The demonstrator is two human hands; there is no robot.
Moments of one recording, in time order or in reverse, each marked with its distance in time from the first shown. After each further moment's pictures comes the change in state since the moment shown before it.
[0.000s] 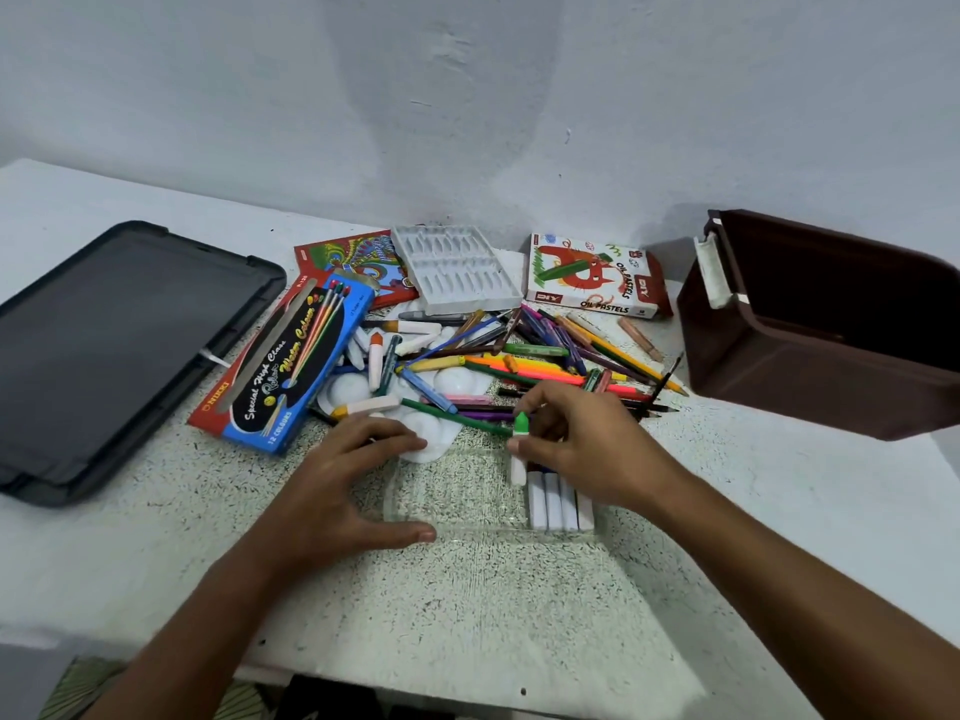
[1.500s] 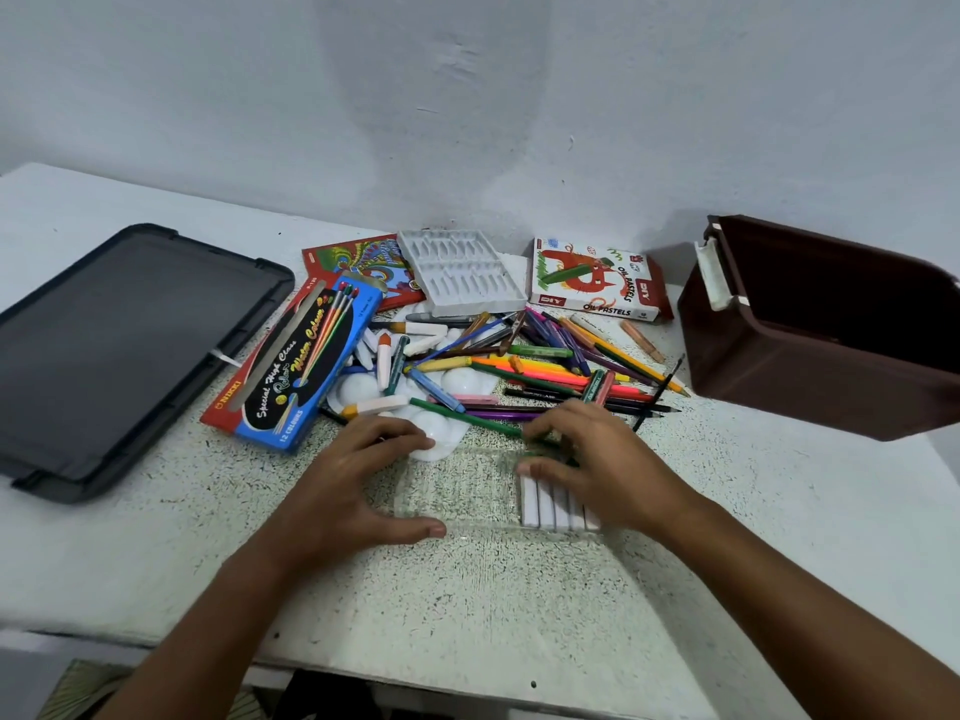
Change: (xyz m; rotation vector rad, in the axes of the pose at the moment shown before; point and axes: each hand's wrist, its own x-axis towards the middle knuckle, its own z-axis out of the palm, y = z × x) left_hand 0.000 -0.002 0.002 -0.008 0.017 0.016; right_hand -0.011 0.017 0.010 -0.245 -0.005 -0.144
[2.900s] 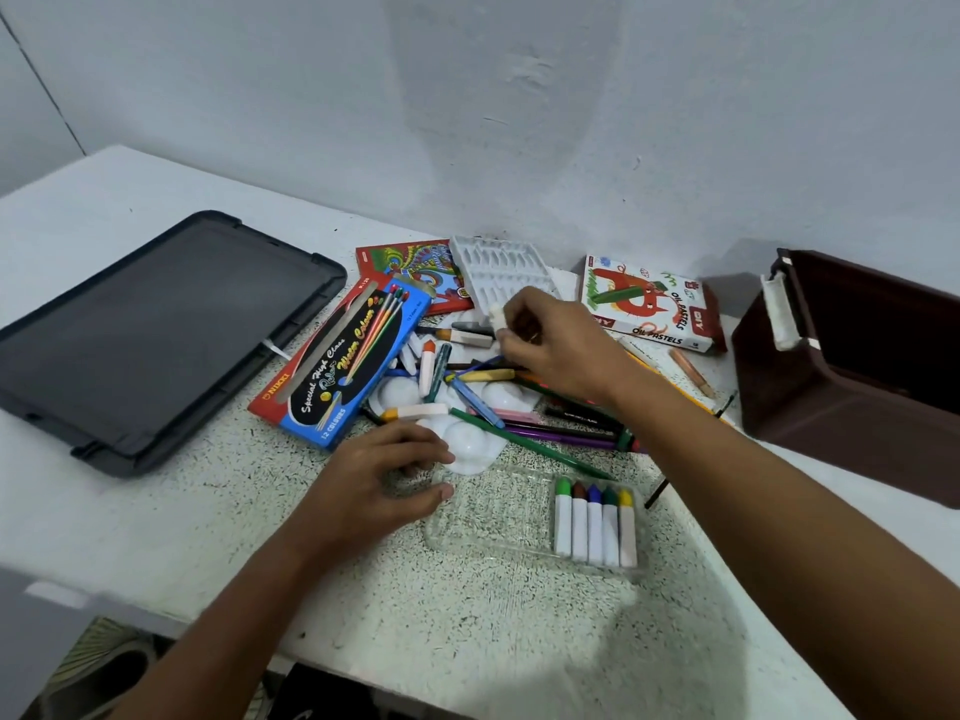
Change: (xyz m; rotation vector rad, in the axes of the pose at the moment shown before) left_hand -0.001 -0.002 -0.003 -0.156 0.150 -0.101; right_hand 0.127 -0.037 -0.023 0.077 0.096 -0.194
